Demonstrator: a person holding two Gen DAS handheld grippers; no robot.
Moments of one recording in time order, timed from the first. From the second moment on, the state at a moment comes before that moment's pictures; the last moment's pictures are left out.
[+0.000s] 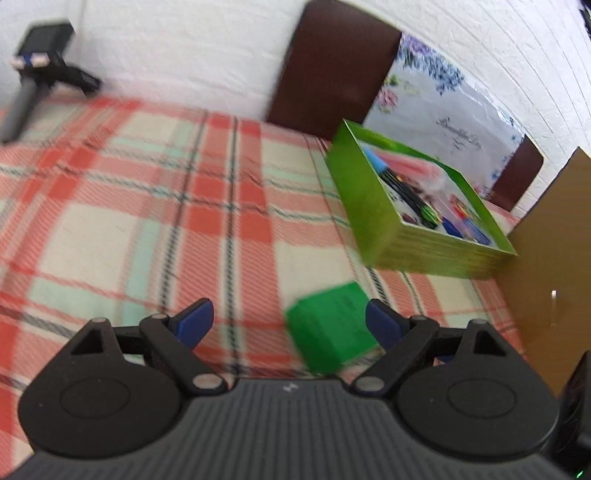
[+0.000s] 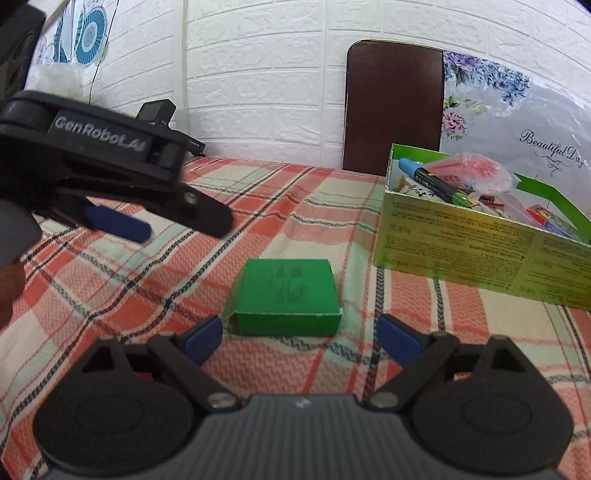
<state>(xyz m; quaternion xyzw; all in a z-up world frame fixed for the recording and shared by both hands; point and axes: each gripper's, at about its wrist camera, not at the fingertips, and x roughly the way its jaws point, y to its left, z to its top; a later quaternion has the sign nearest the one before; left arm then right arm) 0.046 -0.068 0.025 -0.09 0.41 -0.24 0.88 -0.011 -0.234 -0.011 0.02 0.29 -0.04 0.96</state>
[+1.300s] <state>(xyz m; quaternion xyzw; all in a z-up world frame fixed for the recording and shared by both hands) 0.087 -0.267 0.075 0.08 0.31 -0.25 0.91 -0.007 -0.400 0.007 0.08 0.15 -0.20 0.96</state>
